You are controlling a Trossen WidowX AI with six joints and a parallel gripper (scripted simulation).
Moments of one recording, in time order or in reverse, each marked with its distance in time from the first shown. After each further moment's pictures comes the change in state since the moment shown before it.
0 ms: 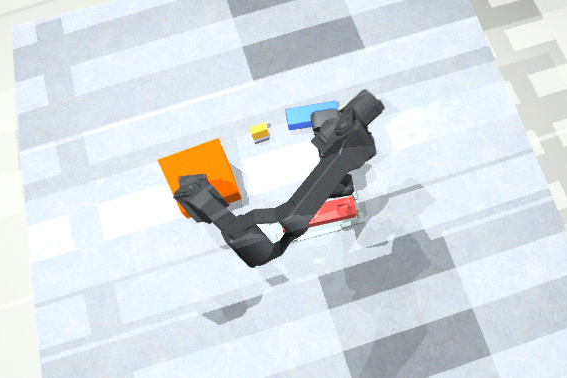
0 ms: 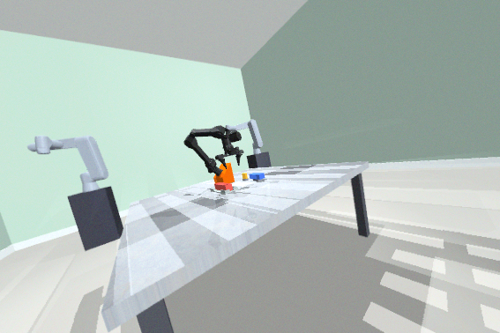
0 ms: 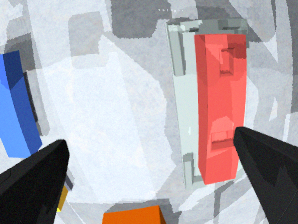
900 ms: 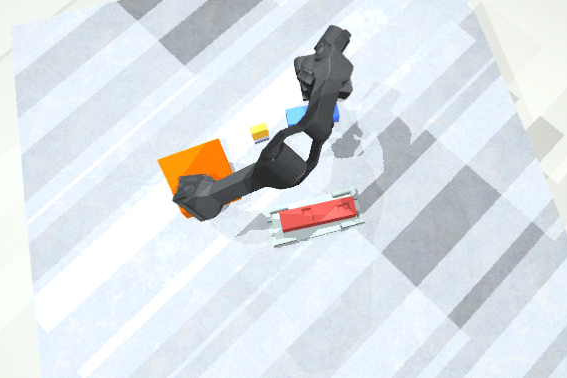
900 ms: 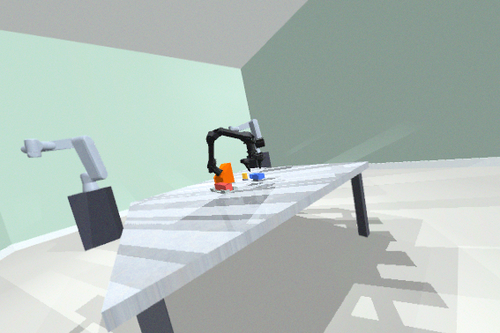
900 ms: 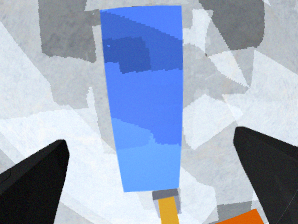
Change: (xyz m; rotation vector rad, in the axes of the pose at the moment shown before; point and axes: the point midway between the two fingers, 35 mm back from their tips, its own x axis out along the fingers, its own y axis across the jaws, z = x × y) arm 0.064 0.171 -0.011 -0.022 0.022 -0.026
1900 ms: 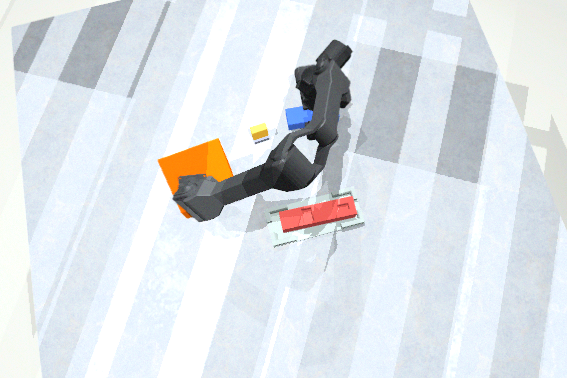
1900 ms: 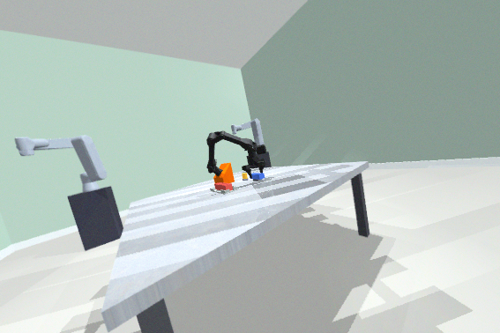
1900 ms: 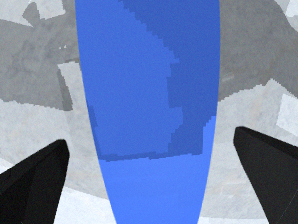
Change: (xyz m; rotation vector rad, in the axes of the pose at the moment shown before) arm 0.049 0.001 0.001 0.001 -0.008 0.003
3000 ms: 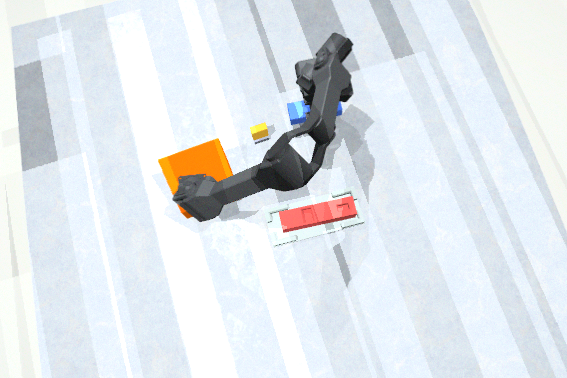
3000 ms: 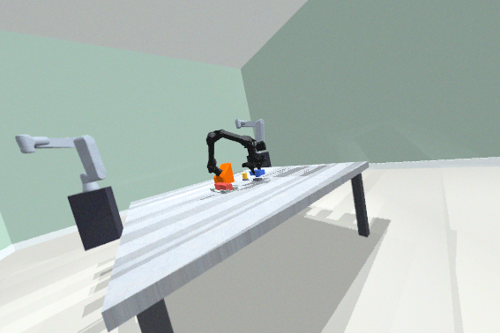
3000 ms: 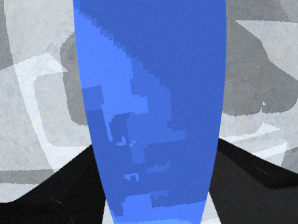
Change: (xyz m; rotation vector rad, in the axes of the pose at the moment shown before) arm -0.021 0.004 0.005 -0.022 -0.026 0.018
